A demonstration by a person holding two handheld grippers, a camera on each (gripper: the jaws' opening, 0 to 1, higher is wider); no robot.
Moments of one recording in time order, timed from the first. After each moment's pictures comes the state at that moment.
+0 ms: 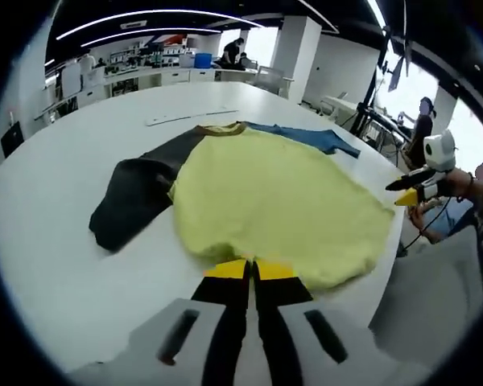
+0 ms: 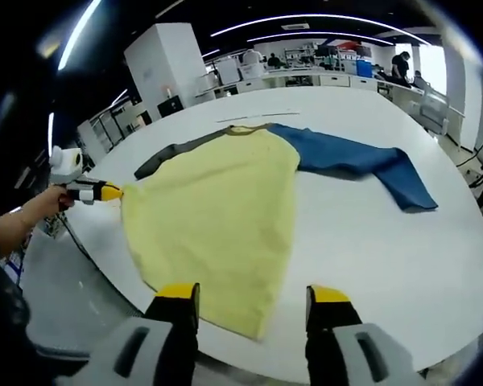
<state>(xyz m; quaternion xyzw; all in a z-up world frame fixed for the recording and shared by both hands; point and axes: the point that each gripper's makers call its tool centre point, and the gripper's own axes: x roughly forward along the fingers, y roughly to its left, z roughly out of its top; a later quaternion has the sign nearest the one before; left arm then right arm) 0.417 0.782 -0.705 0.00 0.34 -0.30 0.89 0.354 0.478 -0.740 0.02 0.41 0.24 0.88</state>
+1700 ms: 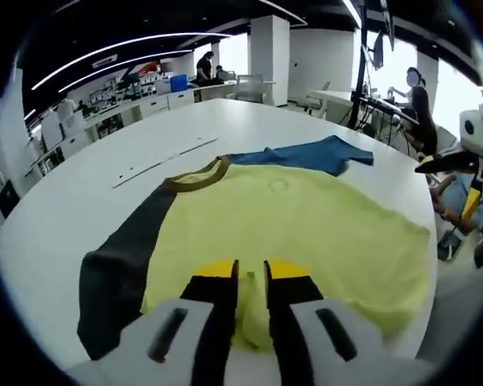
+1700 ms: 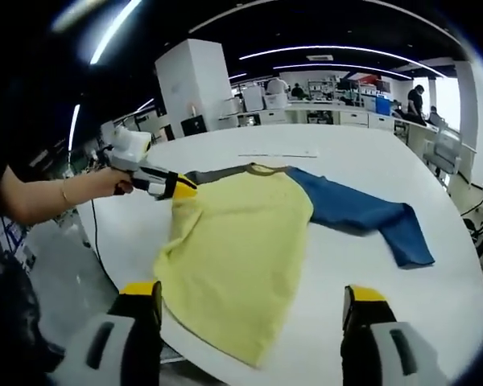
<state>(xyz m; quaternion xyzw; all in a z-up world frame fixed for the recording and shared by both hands) 0.504 0.720 -0.716 0.10 0.30 -0.32 0.89 0.373 0.493 -0.691 -0.01 0.32 0.30 0.90</state>
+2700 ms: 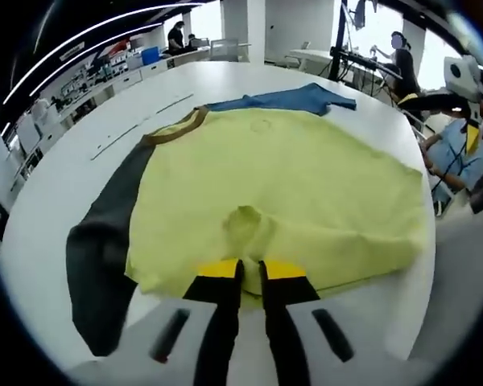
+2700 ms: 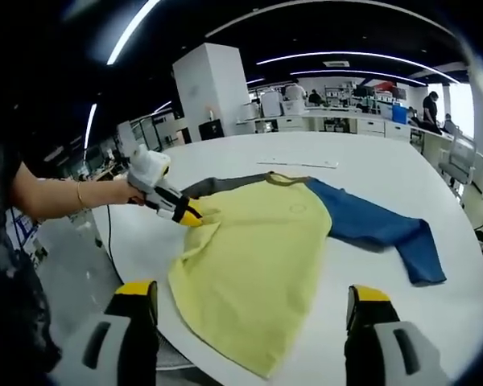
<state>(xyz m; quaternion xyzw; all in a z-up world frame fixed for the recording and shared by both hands) 0.475 0.734 -0.769 0.18 0.38 -0.37 0.83 0.374 0.507 -0.680 -0.01 0.31 0.34 0.89</state>
